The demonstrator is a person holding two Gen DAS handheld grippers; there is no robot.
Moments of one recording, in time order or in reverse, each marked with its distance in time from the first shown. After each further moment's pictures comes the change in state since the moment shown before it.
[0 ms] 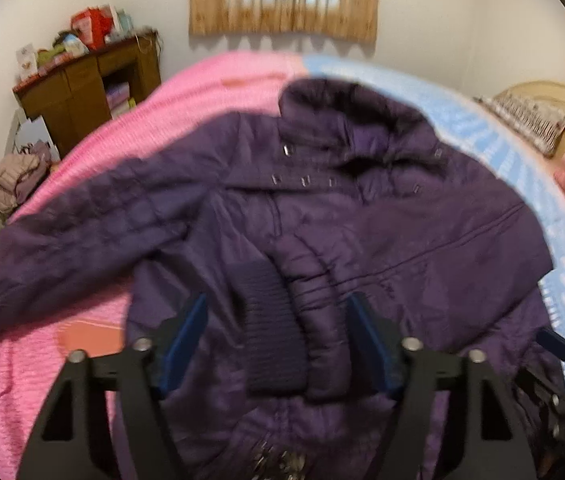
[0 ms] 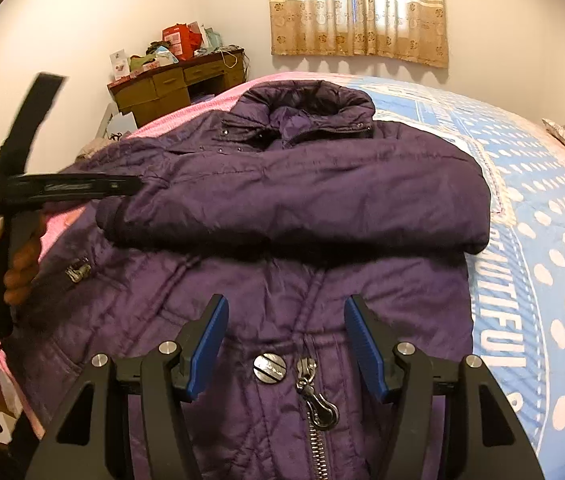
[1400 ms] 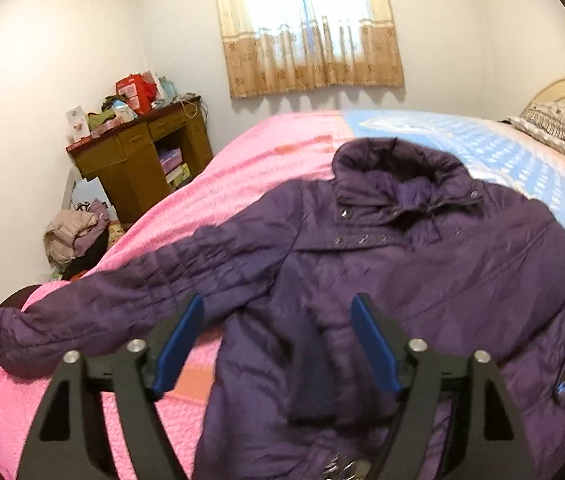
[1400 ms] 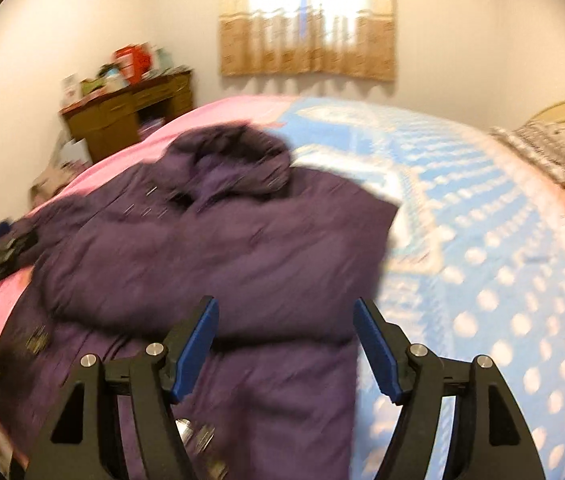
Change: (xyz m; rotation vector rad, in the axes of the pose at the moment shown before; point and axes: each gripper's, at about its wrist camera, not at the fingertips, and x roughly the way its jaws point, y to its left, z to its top) left arm -0.048 0.009 0.000 0.069 -0.263 0.222; right arm -0.010 -0.056 0.064 0.087 -0.069 -0.195
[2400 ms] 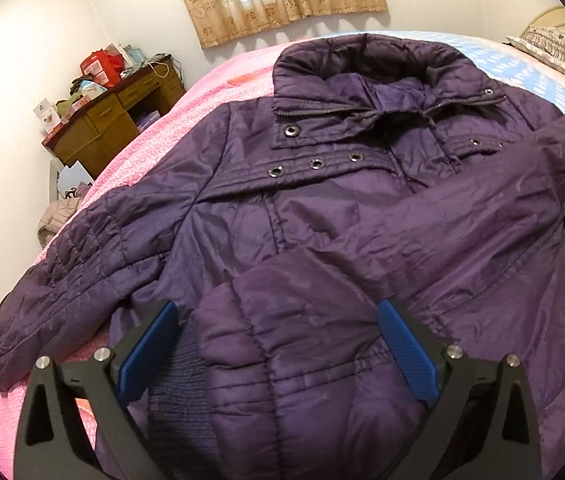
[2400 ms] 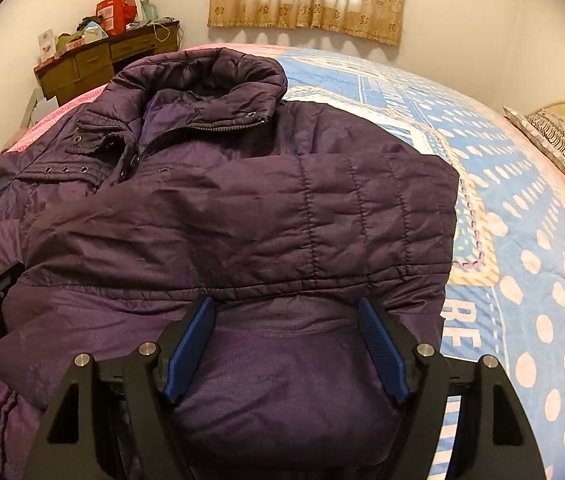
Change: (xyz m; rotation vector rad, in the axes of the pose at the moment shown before) left arm 0.094 -0.072 -0.017 0.140 0.234 0.062; right arm 0.128 0.008 -0.001 -0.063 0.171 -0.056
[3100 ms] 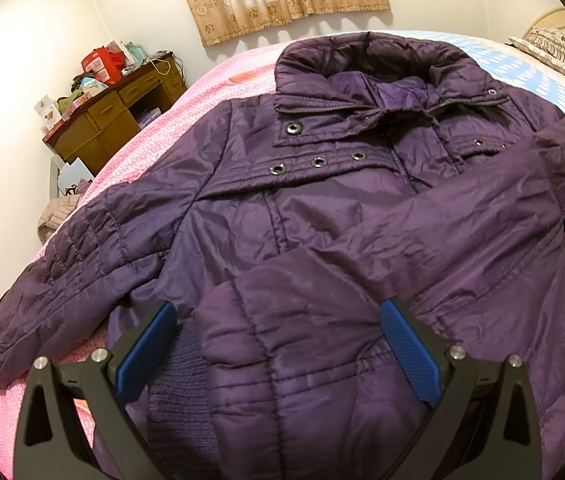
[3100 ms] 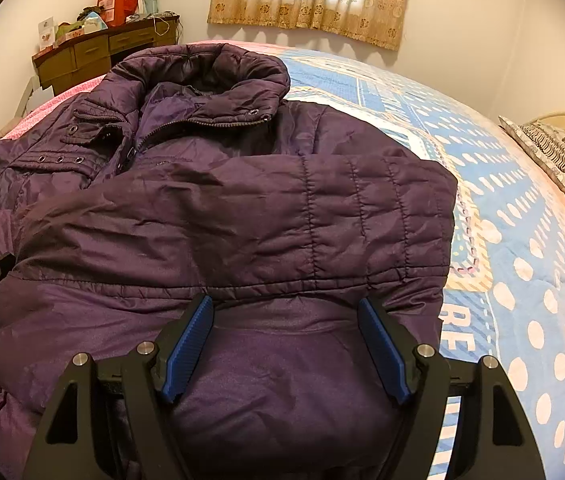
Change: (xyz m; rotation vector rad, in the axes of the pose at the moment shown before) left arm 0.002 0.002 0.001 -0.008 0.004 -0.002; right arm 0.003 0.008 0.001 -0.031 0.001 -0.047
